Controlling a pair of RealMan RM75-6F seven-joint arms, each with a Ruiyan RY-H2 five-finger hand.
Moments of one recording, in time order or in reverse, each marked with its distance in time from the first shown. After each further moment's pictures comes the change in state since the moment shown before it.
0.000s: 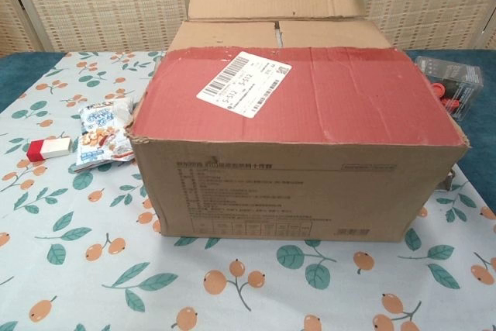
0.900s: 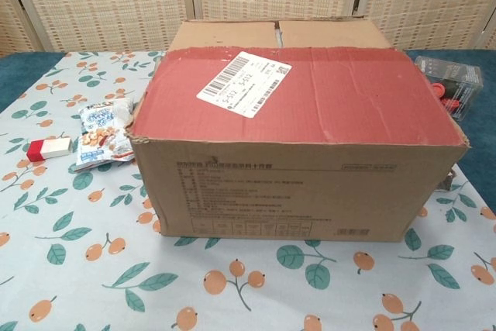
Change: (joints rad) left arm 0.001 -0.011 0.003 -0.028 -0.003 0.000 0.061; right arm -0.418 0.754 -0.215 -1.129 -0.248 0.065 0.386
